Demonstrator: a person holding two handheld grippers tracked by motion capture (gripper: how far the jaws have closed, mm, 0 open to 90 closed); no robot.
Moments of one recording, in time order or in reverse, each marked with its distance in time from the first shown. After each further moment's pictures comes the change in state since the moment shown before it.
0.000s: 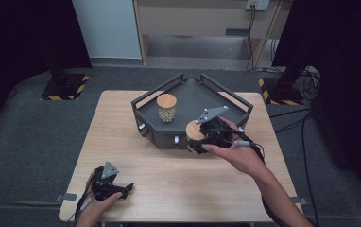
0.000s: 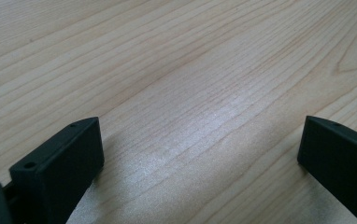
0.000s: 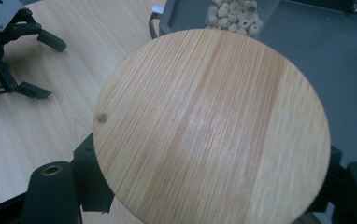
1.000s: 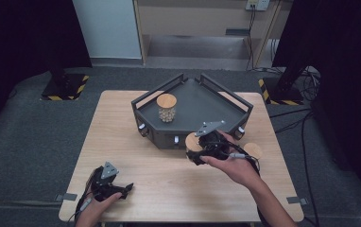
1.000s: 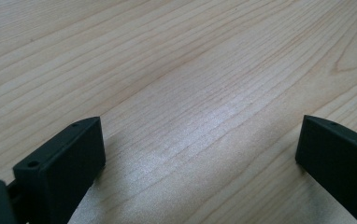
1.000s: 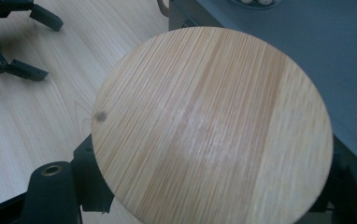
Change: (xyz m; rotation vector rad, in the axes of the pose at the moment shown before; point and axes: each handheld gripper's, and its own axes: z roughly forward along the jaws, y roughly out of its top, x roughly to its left) left arm 0.000 -0.001 -0.001 -0.003 -0.001 0.000; right arm 0.008 -0.035 0.028 0.014 0.022 0.047
